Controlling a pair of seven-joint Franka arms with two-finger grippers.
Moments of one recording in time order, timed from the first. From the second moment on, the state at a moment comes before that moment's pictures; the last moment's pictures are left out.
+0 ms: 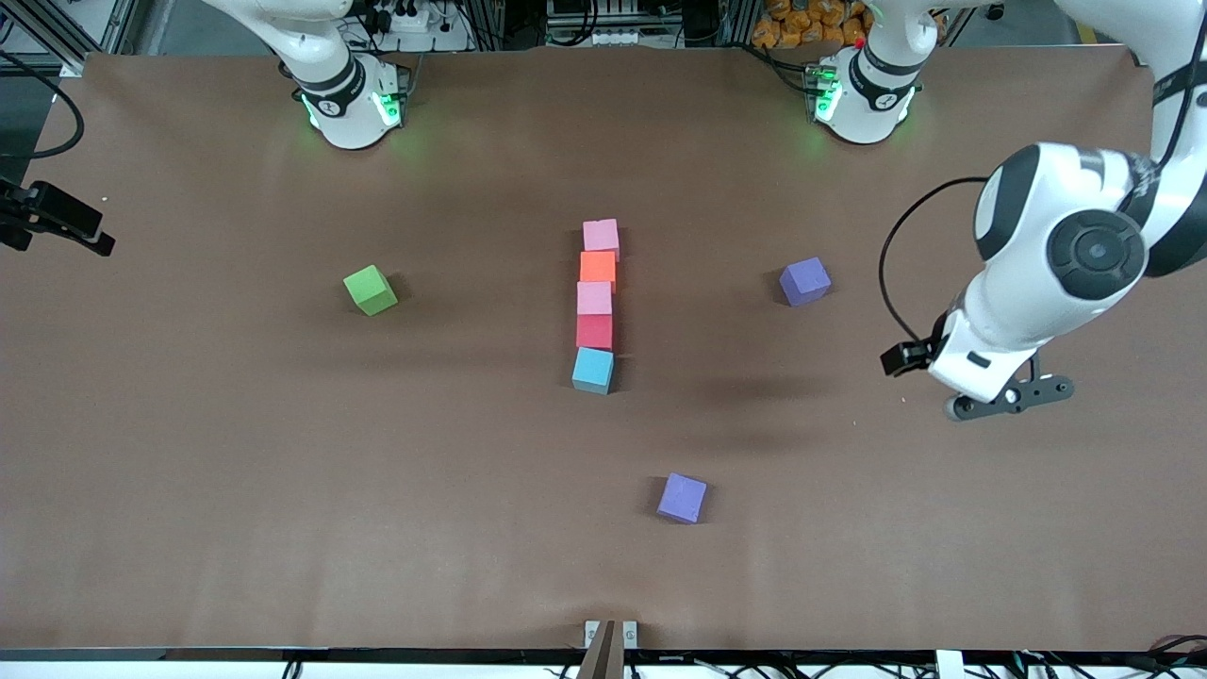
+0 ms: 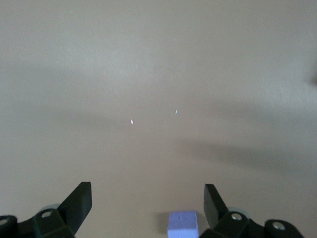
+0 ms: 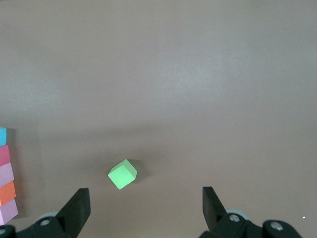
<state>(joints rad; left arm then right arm) -0.01 0.26 -0.22 -1.68 0.14 1.86 -0.43 -0.15 -0.01 0.06 -1.54 0.02 1.54 0.01</state>
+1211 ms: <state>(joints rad) -0.04 -0.02 -0.09 -1.66 0.06 1.67 -0.18 -0.15 -0.01 0.06 -1.54 0.02 1.54 0.01</state>
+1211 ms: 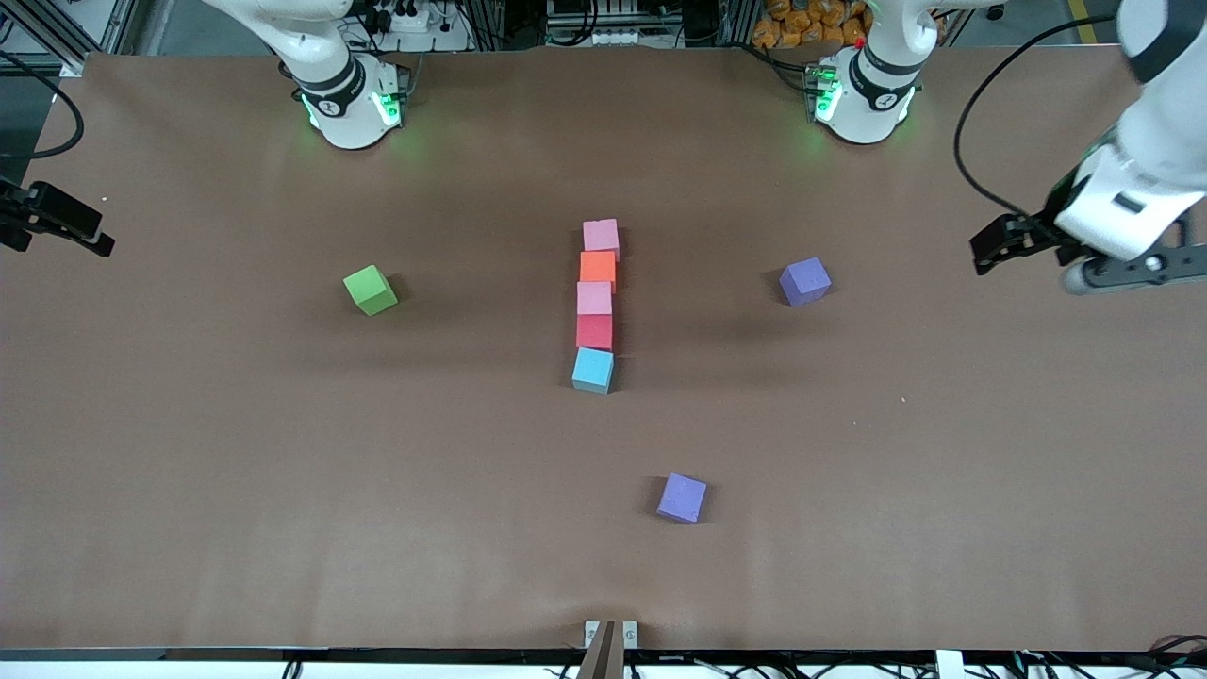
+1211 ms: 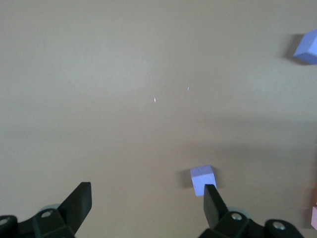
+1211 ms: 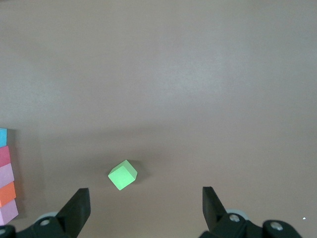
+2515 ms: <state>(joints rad) -0.04 -0.03 -0.08 -1.43 -0.01 1.40 -0.10 -0.15 -0.01 0.06 -1.54 0.02 1.56 -0.07</state>
